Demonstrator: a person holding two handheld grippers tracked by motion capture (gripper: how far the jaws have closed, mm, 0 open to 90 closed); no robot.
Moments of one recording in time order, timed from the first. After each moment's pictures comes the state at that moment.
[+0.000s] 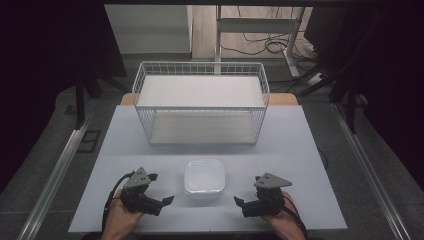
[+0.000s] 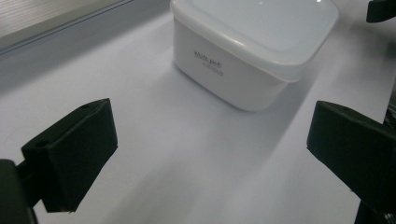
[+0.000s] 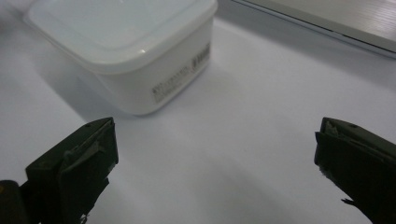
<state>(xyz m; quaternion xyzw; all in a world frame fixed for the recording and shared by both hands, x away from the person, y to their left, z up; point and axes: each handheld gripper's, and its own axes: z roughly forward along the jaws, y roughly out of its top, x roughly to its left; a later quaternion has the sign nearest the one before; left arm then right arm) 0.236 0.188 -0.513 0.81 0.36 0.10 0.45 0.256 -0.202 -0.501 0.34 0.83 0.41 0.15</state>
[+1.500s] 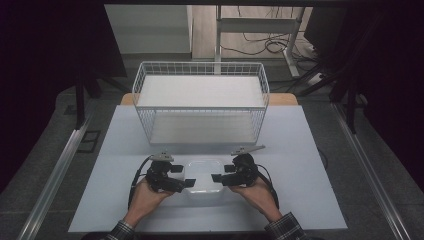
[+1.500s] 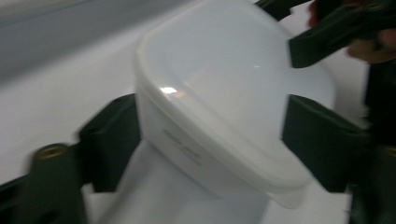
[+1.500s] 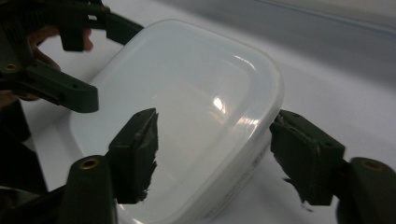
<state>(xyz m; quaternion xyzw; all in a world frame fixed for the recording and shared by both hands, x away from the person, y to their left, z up) 0.298 0.144 -0.512 0.80 0.38 -0.03 0.47 0.327 -0.143 -0.489 0.38 0.83 0.40 -0.02</state>
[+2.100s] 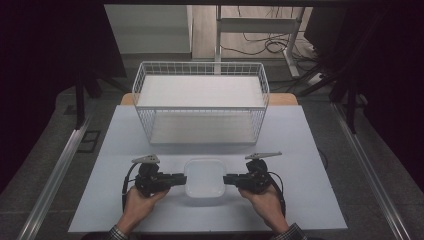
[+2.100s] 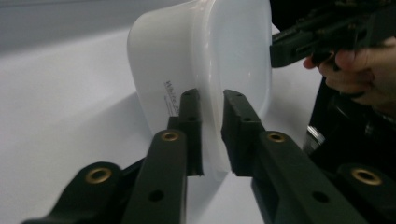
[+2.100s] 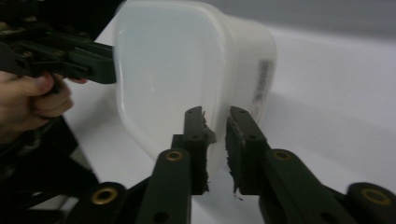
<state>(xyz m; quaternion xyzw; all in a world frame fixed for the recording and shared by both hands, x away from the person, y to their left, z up) 0.277 0.165 -0.502 0.75 0.41 -0.06 0.51 0.302 -0.169 -0.475 0.43 0.80 0.42 -0.04</state>
